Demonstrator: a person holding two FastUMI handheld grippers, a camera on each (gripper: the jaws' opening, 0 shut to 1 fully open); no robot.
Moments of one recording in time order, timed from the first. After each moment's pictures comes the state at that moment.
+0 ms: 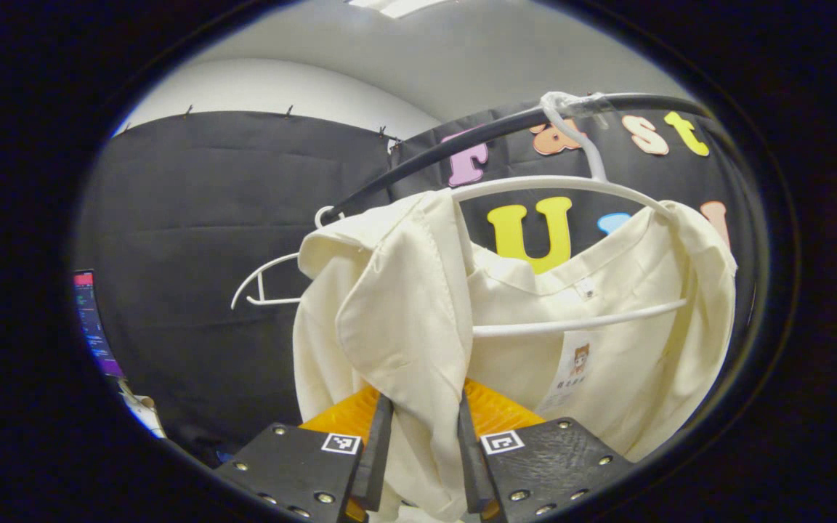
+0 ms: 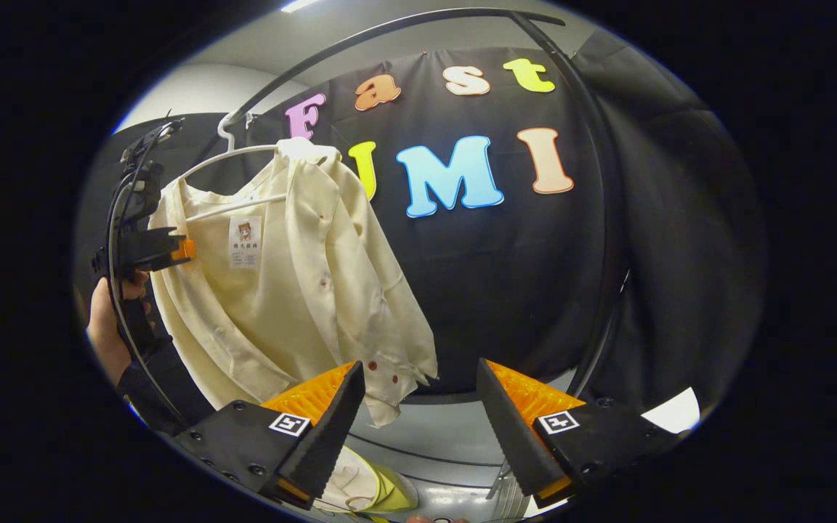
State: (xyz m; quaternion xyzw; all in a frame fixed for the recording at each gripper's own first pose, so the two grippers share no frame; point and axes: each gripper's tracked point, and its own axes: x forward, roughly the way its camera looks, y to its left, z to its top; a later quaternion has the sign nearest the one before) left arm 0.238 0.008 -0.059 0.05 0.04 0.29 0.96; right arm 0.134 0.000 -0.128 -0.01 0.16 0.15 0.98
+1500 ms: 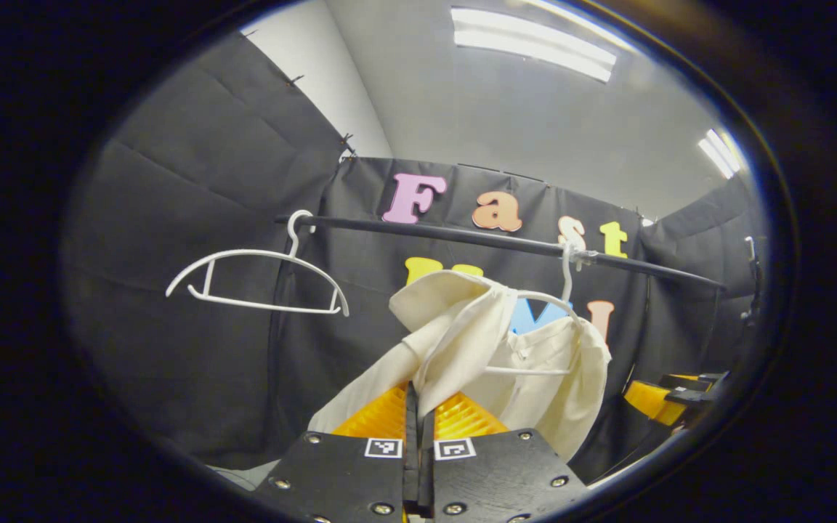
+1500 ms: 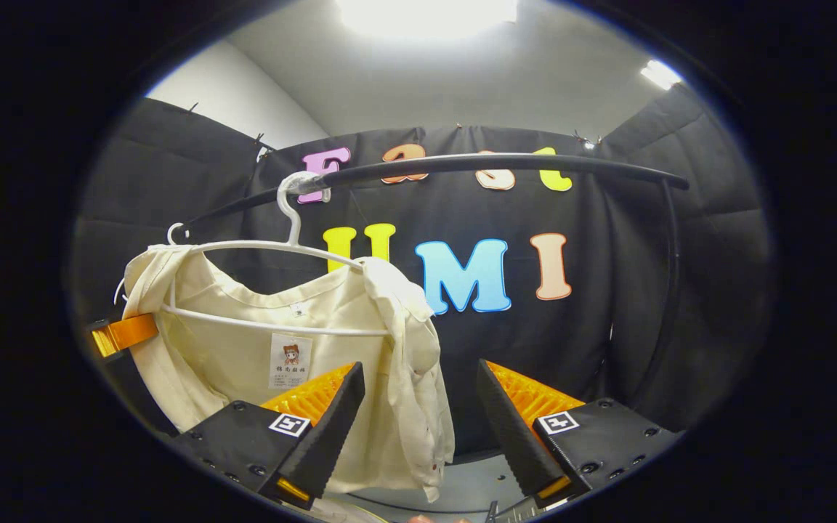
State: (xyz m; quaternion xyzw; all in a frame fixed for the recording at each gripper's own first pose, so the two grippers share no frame) left arm 0.181 0.066 -0.003 -0.10 -0.04 0.03 0.99; right arm 0.149 0.154 0.026 -0.07 -0.02 0.08 0.99
